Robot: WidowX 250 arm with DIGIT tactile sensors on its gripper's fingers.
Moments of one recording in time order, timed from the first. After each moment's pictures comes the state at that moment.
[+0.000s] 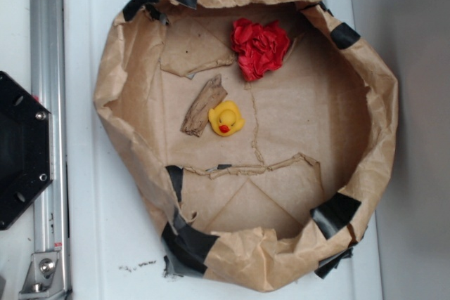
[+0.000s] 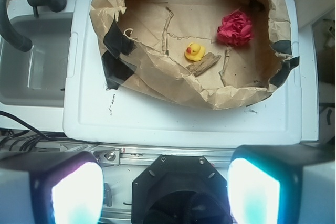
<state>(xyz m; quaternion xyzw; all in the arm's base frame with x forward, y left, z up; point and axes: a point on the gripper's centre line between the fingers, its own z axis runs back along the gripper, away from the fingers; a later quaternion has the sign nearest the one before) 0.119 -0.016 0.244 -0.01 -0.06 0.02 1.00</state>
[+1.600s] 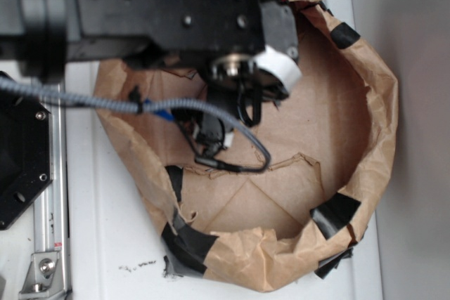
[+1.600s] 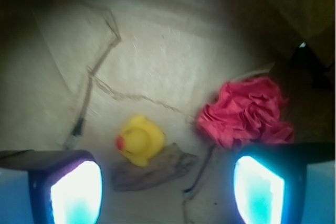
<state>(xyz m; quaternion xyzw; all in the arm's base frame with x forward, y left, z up) 0.251 0.061 0.085 0.02 -0.03 -0.11 0.99</state>
